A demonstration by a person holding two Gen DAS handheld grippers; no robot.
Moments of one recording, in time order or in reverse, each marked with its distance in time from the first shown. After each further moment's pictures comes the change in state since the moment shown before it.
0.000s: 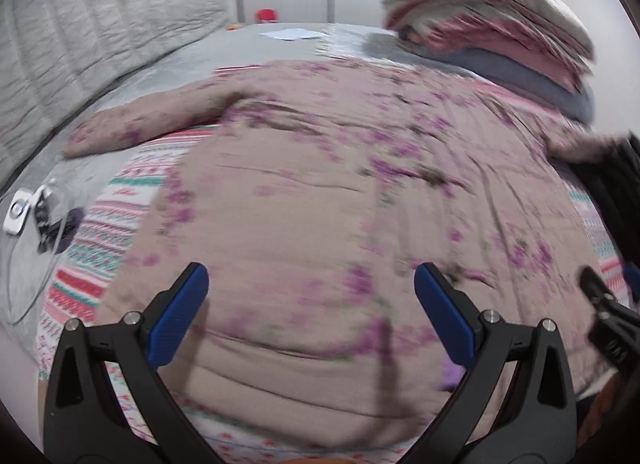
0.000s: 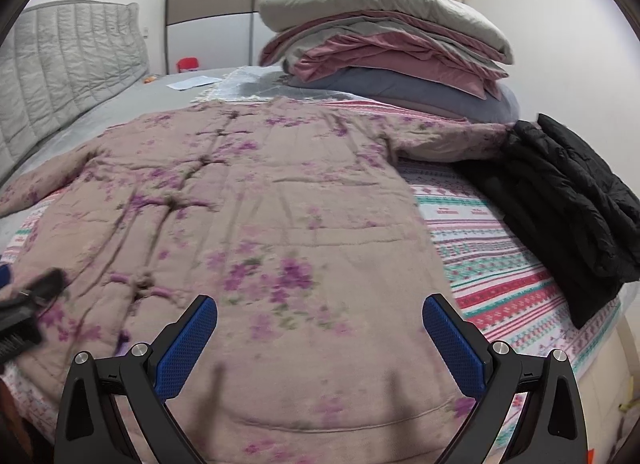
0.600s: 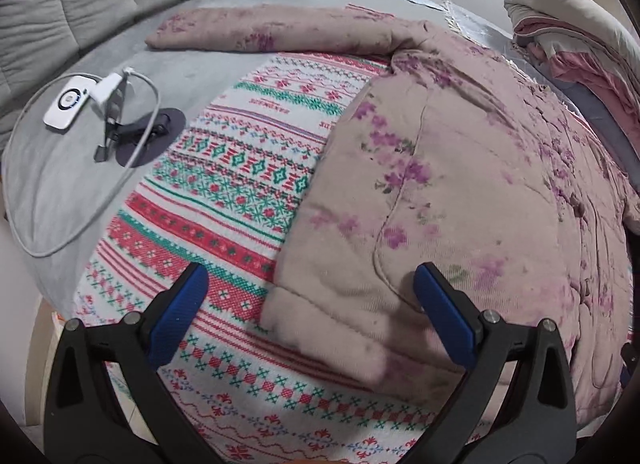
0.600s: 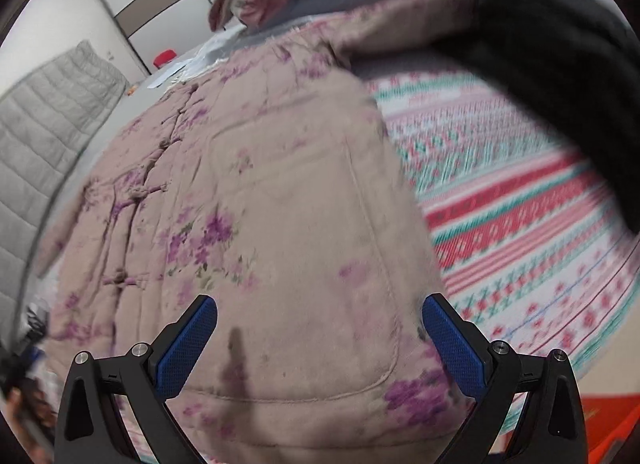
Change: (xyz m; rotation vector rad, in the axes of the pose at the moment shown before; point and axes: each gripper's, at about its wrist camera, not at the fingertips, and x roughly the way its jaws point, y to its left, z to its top) left arm 0.036 0.133 -0.021 -0.251 0.211 0.130; right arm 0.042 -0.090 -0.023 0.252 0.297 0.234
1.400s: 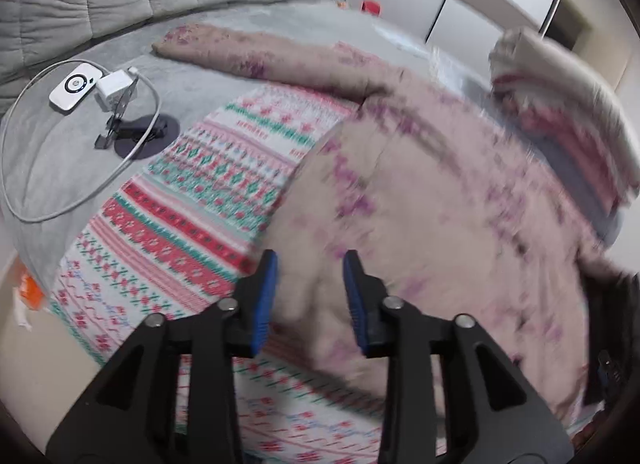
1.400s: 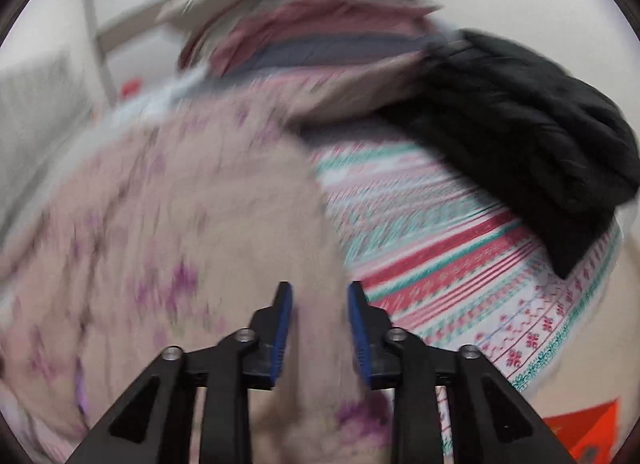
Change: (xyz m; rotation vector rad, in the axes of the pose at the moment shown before) left arm -0.047 -0.002 -0.008 -0.155 -0.157 -0.183; right arm -0.057 -0.012 0.009 0.061 -0.344 -0.203
